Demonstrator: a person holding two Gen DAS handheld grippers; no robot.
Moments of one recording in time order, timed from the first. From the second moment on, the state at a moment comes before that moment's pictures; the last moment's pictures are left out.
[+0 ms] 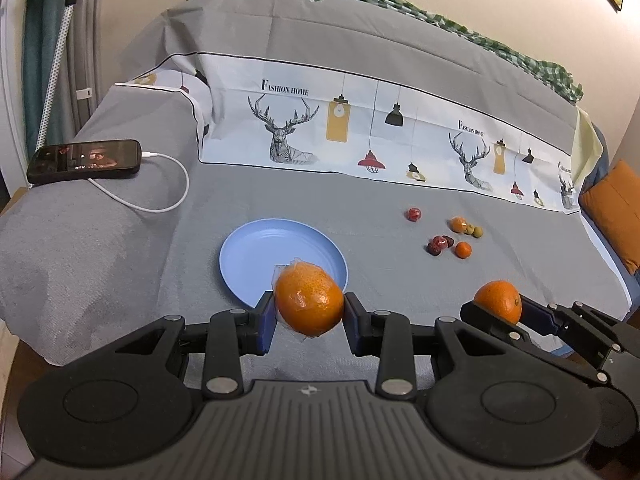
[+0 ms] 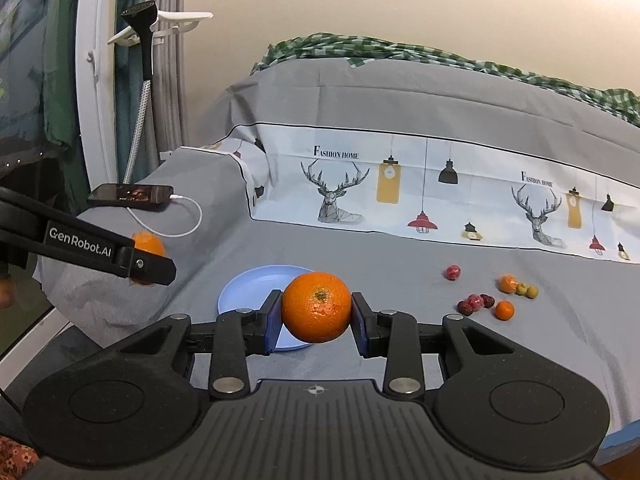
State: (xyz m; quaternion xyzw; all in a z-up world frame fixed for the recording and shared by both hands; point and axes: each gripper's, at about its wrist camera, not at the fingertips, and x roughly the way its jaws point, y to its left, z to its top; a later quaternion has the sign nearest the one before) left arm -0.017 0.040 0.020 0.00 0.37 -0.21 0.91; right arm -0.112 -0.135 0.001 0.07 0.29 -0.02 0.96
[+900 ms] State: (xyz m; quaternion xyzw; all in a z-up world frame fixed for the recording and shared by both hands) left arm 0.078 0.020 -0.031 0.01 0.42 -0.20 0.89; right arm -0.028 -0.133 -0.055 0.09 0.36 -0.01 0.93
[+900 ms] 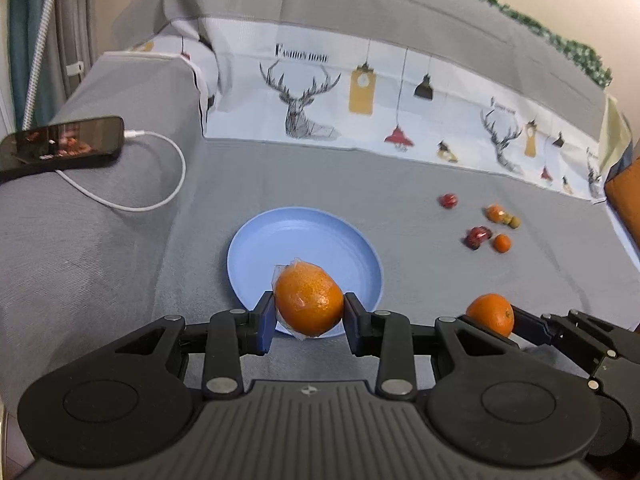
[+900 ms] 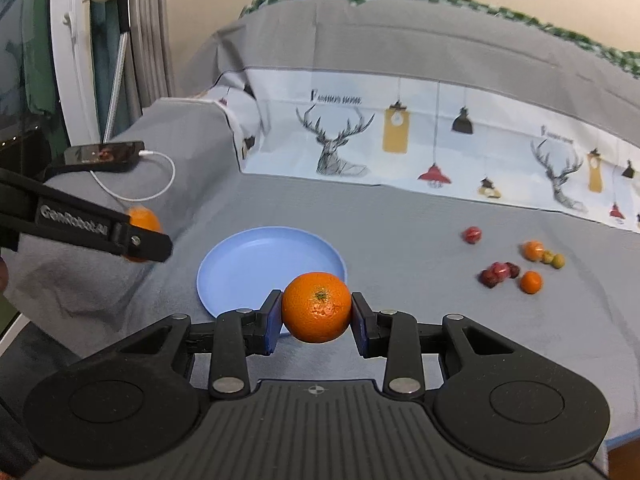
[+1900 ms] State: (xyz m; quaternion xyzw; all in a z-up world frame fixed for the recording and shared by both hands) left arm 0.212 -0.018 -0.113 0.11 0.42 -0.19 0.88; right arm 0.139 -0.122 -0.151 0.01 0.44 0.00 0.90
